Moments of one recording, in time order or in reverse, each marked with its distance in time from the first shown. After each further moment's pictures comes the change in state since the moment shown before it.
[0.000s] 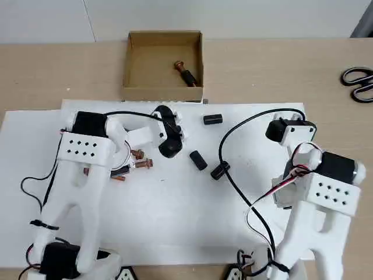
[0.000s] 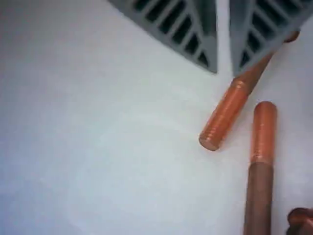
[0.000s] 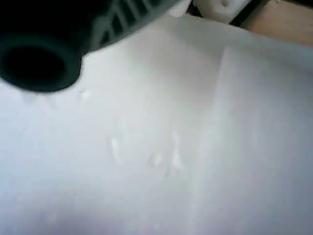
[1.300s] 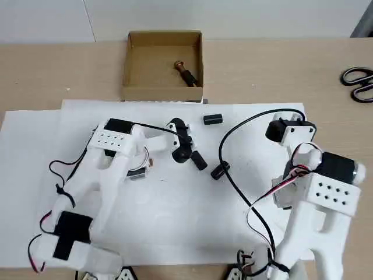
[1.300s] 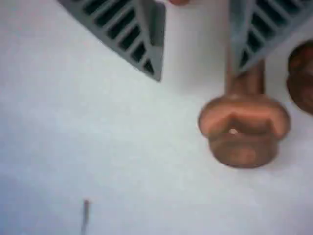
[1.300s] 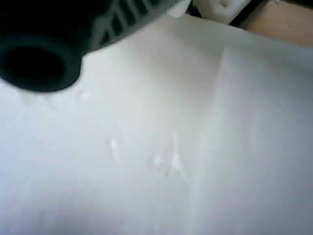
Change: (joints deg) left arm 3.3 16.0 9.8 -23.0 -0.1; right arm 0.0 0.0 0.2 0.0 0.0
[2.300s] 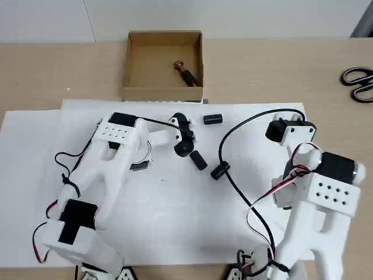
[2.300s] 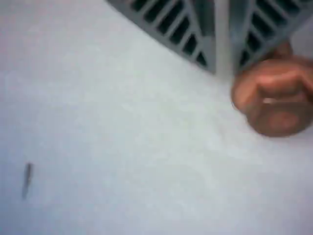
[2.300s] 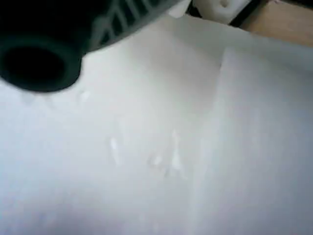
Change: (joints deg) left arm 0.0 5.8 -6.1 -0.4 0.0; right arm 0.0 0.0 0.0 0.0 0.0
